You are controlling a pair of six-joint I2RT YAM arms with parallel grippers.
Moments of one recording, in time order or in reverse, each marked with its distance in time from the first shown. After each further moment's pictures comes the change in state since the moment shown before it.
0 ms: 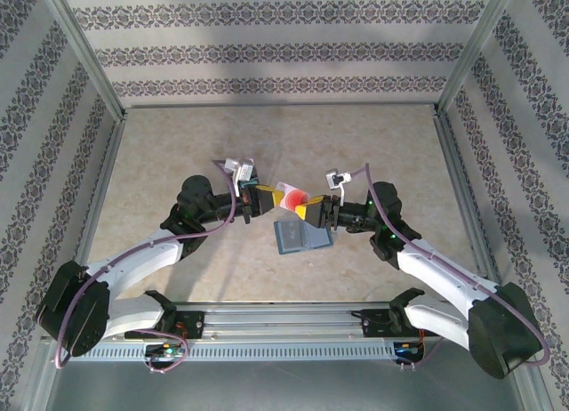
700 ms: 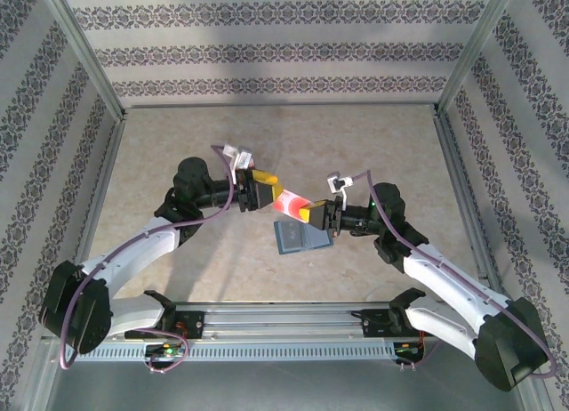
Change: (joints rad) left arm 0.077 0.008 0.181 -0.246 0.125 0.148; right arm 0.013 -0.090 0.032 -0.216 0.006 -0.123
